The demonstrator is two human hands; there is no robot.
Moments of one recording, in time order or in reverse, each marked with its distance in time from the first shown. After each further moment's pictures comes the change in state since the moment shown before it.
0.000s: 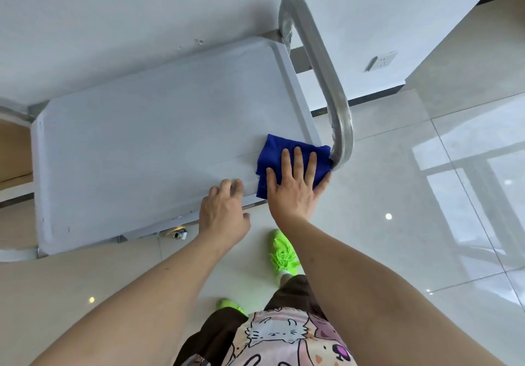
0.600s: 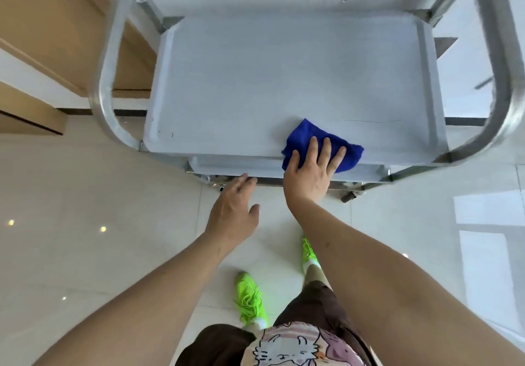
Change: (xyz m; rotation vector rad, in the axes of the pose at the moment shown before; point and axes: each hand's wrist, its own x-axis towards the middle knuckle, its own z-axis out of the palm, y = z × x) left_hand -0.142 -0.158 0.058 -0.488 0.135 -0.216; right_hand -0.116 -0.134 0.076 0.330 0.020 -0.095
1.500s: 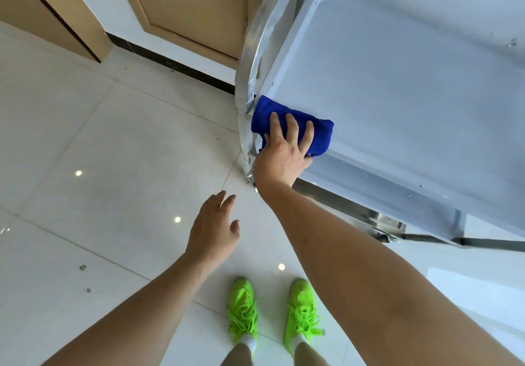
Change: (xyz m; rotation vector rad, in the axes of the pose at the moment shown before) left_hand -0.062 -0.243 0.019 -0.116 0.153 -0.316; right_hand -0.128 -0.170 0.194 -0.205 -0.119 -0.472
